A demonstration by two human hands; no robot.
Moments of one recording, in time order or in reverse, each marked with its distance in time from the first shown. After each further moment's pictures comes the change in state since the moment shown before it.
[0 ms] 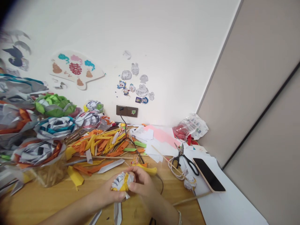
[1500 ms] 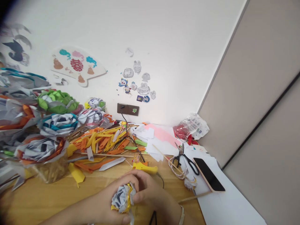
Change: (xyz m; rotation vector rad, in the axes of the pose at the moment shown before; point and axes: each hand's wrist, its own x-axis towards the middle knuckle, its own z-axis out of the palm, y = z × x) left_hand -0.017 0.036 0.023 0.430 -0.127 0.160; right_hand -0.004 -0.015 -0.003 0.075 -0.192 0.168
